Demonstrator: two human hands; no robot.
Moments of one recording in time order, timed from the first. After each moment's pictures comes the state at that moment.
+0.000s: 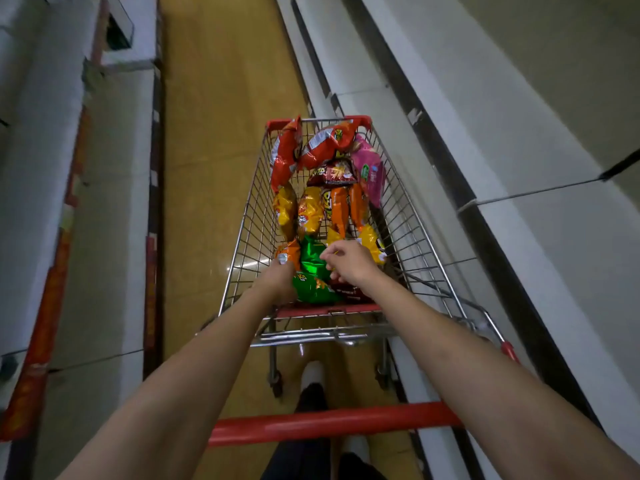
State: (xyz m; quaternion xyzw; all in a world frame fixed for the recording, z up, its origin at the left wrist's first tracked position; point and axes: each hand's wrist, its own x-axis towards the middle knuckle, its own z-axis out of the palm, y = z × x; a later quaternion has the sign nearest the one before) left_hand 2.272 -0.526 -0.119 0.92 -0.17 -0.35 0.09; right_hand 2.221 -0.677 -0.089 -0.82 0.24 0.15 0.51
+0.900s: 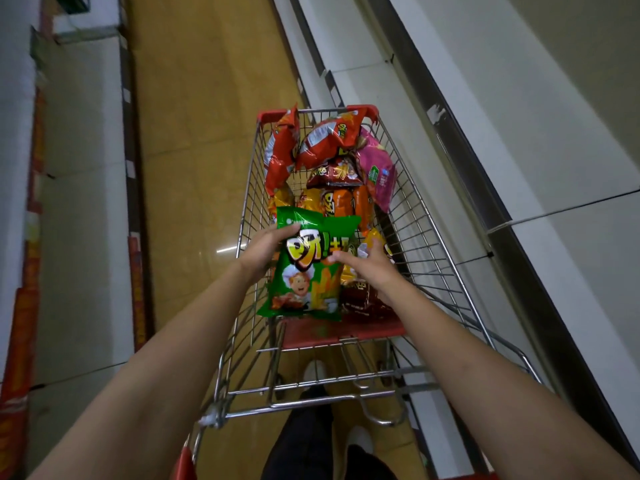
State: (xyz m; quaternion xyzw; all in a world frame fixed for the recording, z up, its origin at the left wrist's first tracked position) left_hand 2.384 -0.532 -0.129 0.70 0.05 -0.43 0.57; right_hand 2.277 -0.710 -0.137 -0.66 0.40 0.17 0.62
